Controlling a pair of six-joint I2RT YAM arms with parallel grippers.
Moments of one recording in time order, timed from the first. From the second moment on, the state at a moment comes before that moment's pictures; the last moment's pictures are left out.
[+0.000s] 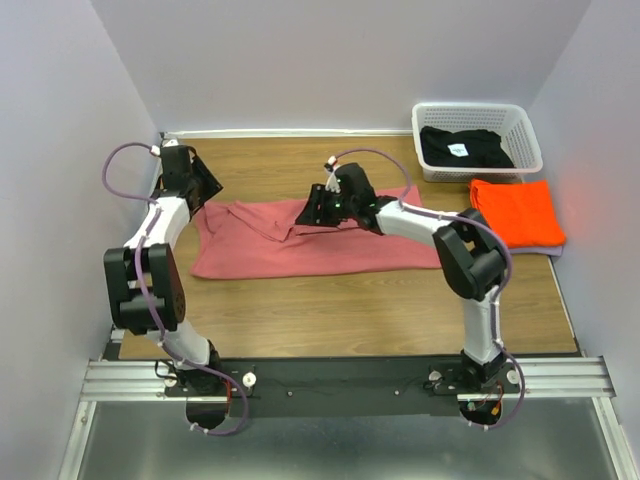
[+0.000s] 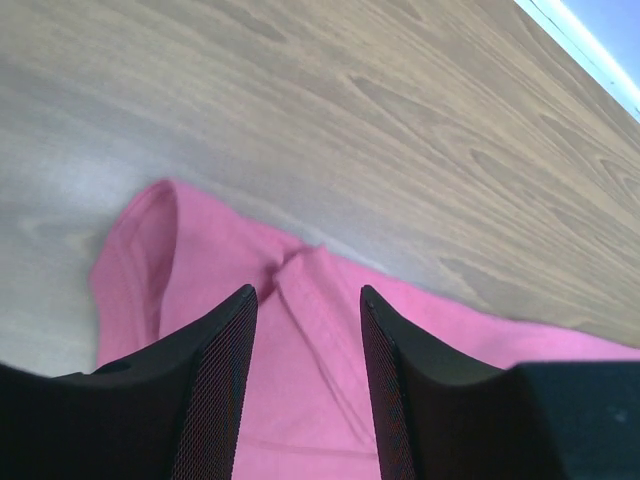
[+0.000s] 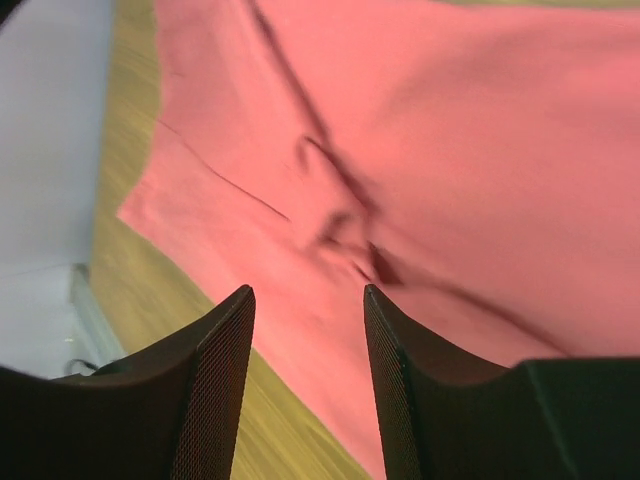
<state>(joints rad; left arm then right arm) 0.11 1.67 1.18 -0.16 0.06 -0.53 0.65 2.08 1.42 0.08 -0.38 0.67</state>
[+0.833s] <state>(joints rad) 0.05 1.66 0.89 -0.16 0.01 -0.57 0.58 1.67 0.93 -0.28 -0.16 0.34</state>
